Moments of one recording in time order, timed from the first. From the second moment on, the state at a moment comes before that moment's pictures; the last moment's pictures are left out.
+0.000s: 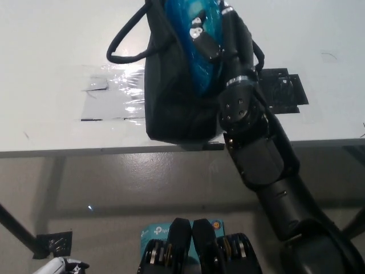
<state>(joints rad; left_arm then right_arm) 0.18 0.44 -0.01 -0.47 0.51 0.46 -0.66 -0.95 0.10 0.12 0.57 -0.47 0.24 -0.34</state>
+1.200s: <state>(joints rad) 0.20 0.42 0.01 -0.46 0.51 0.46 -0.66 -1.02 0.02 0.14 0.24 -0.92 0.46 -0.07</state>
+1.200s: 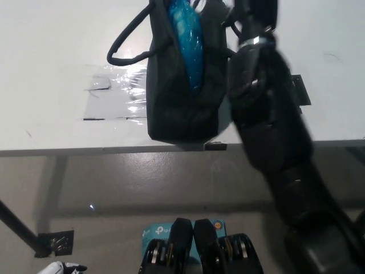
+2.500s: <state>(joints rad) 0.20 0.42 0.01 -0.44 0.51 0.45 -0.66 0.04 -0.13 -0.02 0.08 -0.49 0.10 0.07</state>
